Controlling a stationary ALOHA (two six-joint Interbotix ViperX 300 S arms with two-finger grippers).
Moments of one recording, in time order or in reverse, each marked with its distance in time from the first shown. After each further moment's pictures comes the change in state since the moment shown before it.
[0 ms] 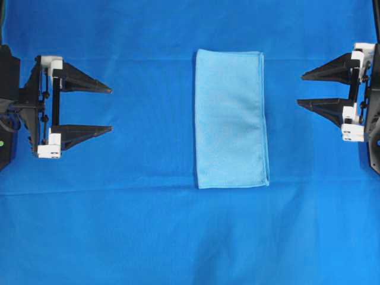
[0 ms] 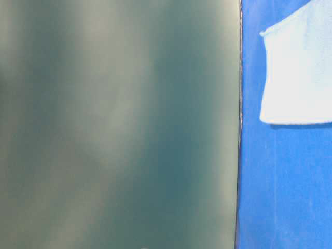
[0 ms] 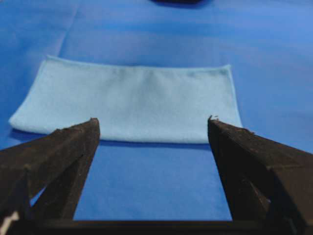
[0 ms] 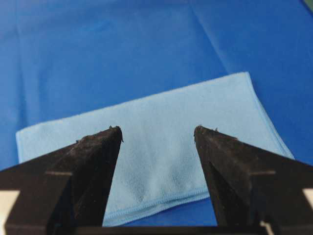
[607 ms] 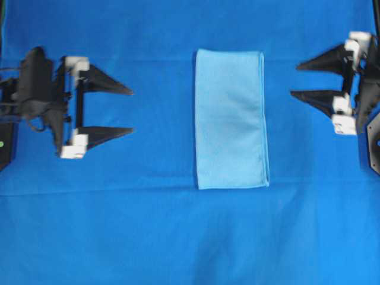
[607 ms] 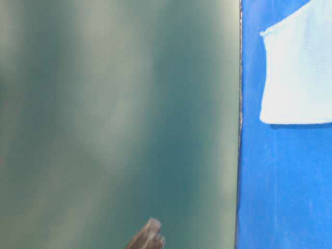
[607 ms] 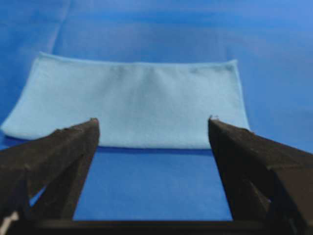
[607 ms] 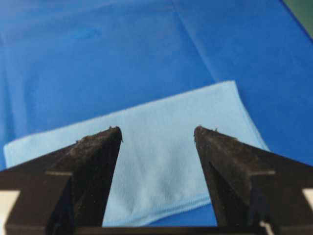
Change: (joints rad) left arm 0.000 0.098 -0.067 0.000 0.009 0.018; right arm 0.000 0.032 -0.057 -0.003 0.057 0.000
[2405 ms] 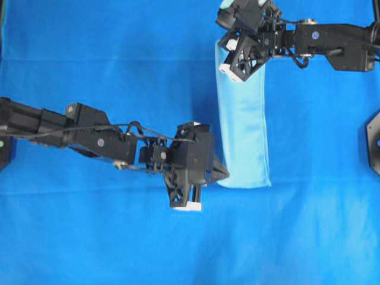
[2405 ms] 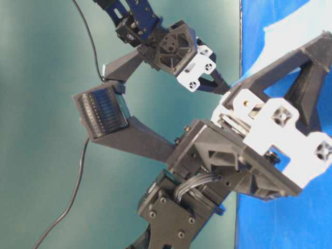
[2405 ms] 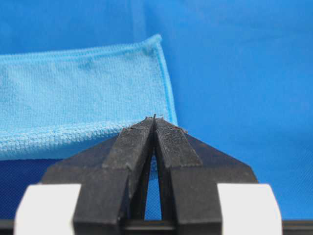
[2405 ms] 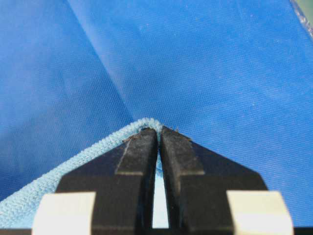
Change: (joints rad) left arm -0.175 0.834 -0.649 0.000 0.127 -0.052; right arm -0.215 0.904 -0.552 -0.034 0.109 -0.026
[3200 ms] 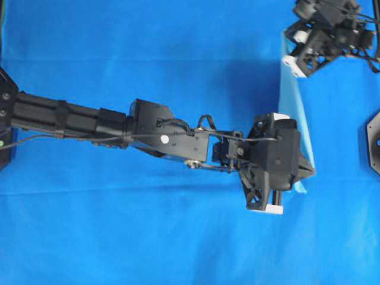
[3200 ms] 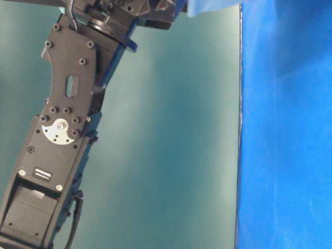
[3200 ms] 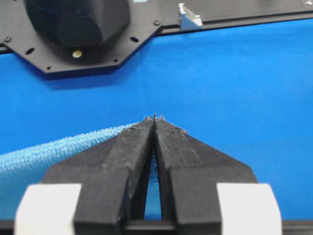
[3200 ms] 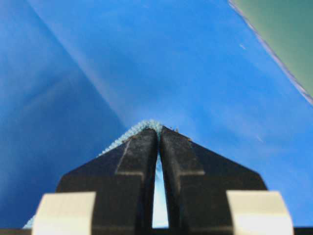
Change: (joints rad) left arm 0.014 0.198 -0.558 0.003 0.216 0.101; right arm -0.049 -0.383 0.241 0.003 0.209 0.000
